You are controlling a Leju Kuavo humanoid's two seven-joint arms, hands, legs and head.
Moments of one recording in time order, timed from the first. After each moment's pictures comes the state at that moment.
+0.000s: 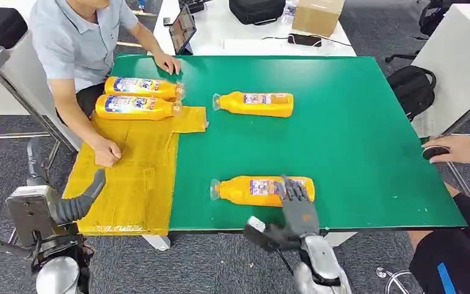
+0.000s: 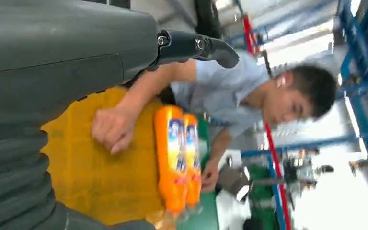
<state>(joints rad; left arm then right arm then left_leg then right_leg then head) 0.02 -0.35 0.12 -1.82 -0.51 0.18 -0.34 -0.12 0.22 -0.08 -1.12 1.48 -0.29 -0.01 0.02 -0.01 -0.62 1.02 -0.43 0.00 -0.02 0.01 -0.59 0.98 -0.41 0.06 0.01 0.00</state>
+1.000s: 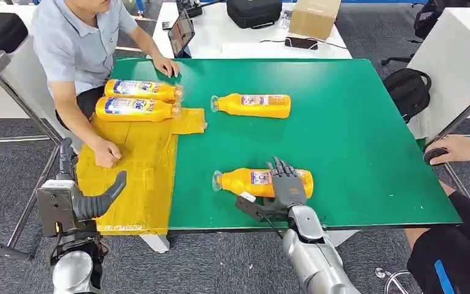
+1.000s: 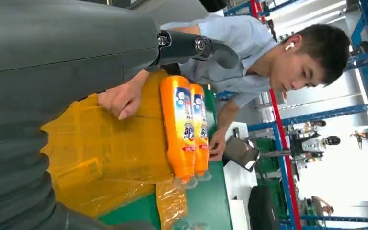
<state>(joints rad) 0.01 -0.35 0.10 -1.73 -0.49 0.15 -0.34 -0.41 0.20 -0.10 -0.67 1.48 -0.33 -0.03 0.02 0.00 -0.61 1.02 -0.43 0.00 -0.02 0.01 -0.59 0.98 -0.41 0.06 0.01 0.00</state>
